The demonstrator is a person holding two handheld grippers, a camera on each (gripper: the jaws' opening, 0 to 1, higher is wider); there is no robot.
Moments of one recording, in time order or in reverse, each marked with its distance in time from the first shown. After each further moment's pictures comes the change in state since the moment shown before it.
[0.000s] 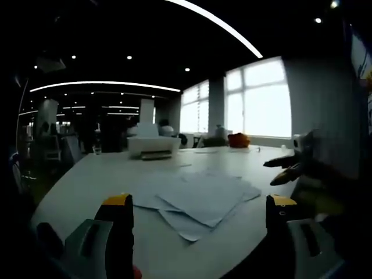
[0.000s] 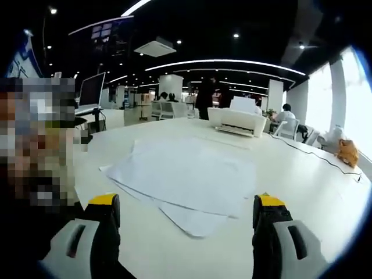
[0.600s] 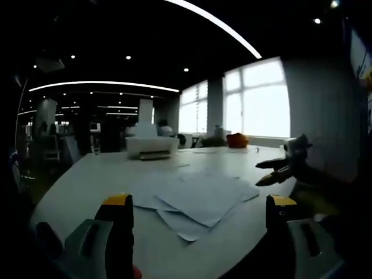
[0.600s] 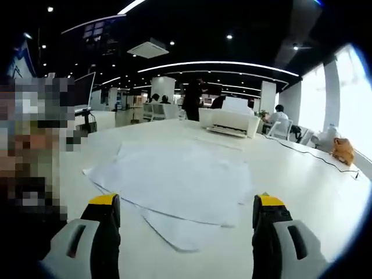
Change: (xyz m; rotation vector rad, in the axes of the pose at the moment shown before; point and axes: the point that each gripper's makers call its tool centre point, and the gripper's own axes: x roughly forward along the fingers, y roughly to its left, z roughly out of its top) left arm 0.000 -0.002 -0.001 -0.003 0.001 -0.011; right arm 0.023 -0.013 0.001 0.019 -0.031 -0.066
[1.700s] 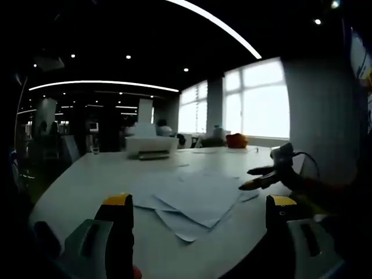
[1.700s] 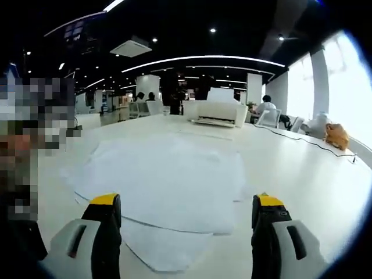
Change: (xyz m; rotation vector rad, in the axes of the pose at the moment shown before) left arm 0.002 0.000 -0.001 -0.005 -0.002 -0.002; right arm 0.044 -0.024 -0.026 0.070 0.038 -0.087
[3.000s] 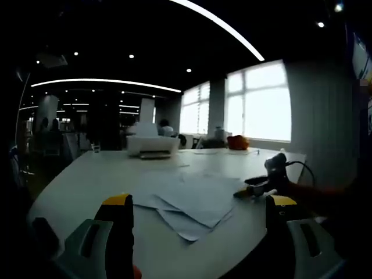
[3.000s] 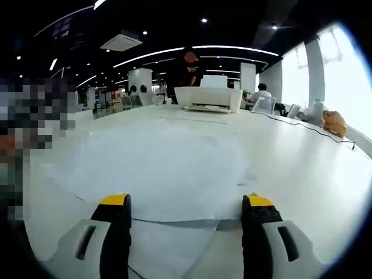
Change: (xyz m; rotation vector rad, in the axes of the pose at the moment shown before) left arm -0.001 0.003 -0.001 -0.022 -0.007 0.009; right arm 0.020 -0.008 -0.024 0.041 0.056 -0.019
